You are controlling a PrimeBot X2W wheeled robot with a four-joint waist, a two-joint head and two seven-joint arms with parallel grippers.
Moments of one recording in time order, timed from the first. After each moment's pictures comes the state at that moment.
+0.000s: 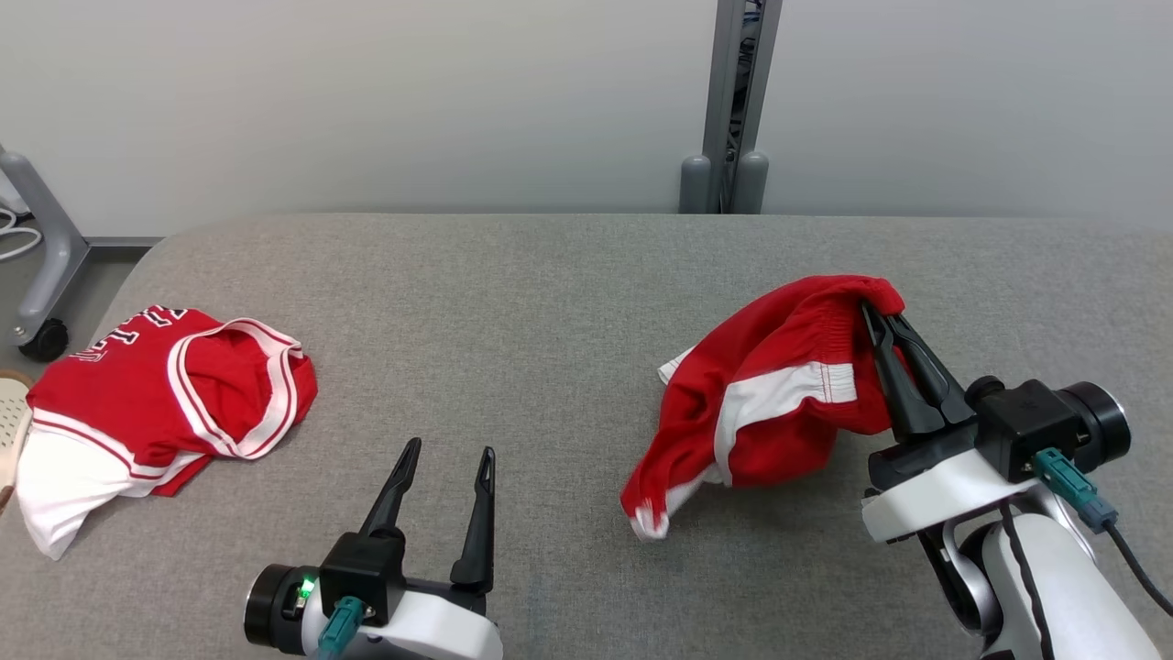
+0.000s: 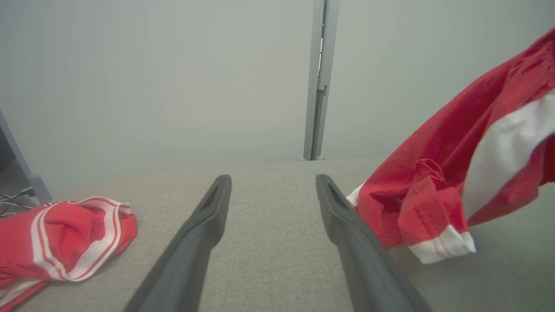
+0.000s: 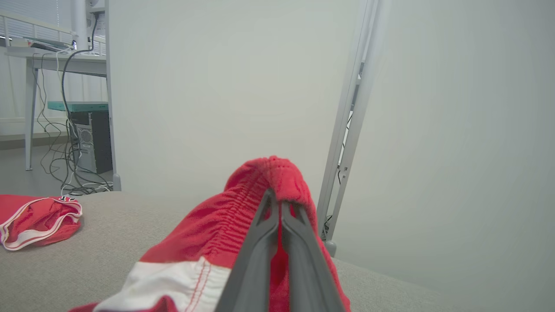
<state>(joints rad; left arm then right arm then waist) -0.06 0.05 -0.33 0.20 -0.20 0.12 -0.26 -0.31 -0.15 0.24 0.23 0.11 0.13 -0.26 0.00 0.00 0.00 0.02</state>
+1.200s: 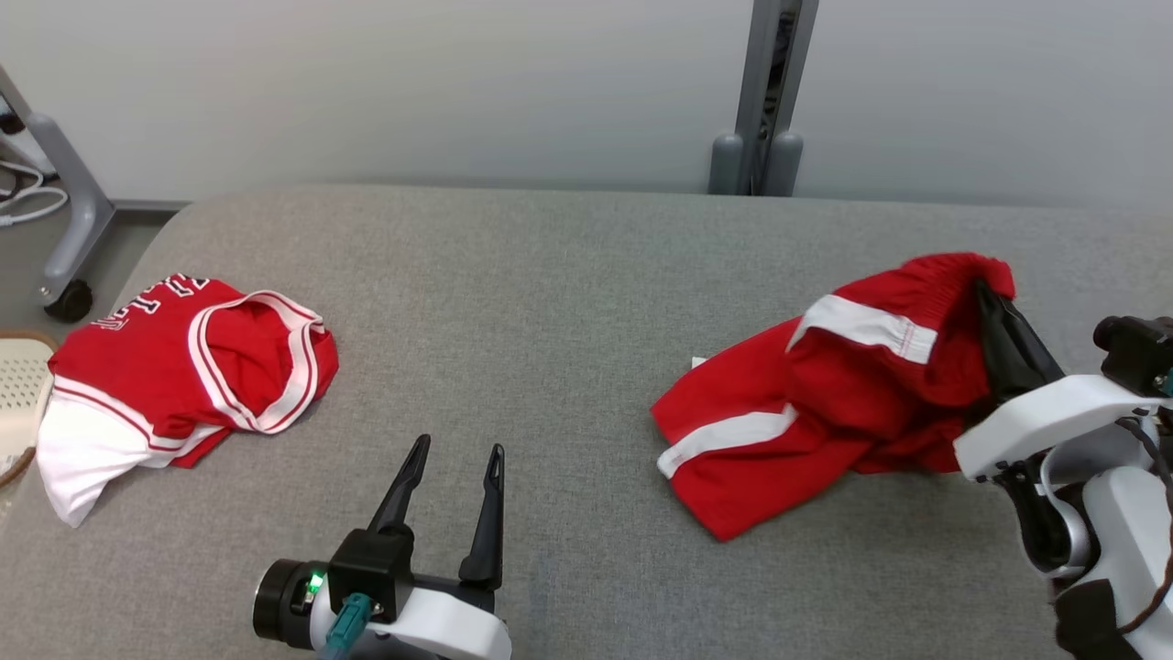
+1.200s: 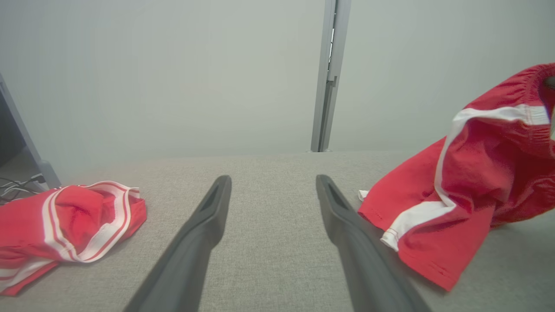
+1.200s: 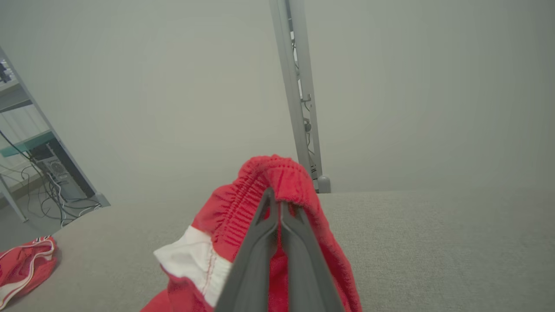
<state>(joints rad) -0.06 0.05 -0.35 0.20 -0.21 0.12 -0.26 -0.41 -0.22 0.17 0.42 0.52 0.13 -0.13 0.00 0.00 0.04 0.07</state>
